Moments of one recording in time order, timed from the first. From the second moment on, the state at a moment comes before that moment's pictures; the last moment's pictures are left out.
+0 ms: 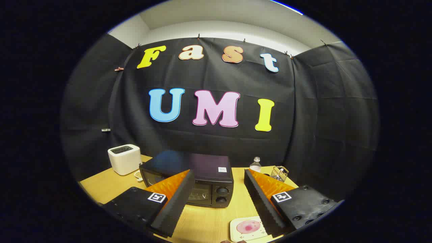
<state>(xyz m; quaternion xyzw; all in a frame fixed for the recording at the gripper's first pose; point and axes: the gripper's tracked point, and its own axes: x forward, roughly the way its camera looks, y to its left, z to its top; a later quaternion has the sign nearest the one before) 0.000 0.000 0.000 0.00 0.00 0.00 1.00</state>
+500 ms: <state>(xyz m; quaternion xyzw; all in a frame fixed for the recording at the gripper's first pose) -0.008 0.012 -0.008 0.00 0.01 0.00 1.00</state>
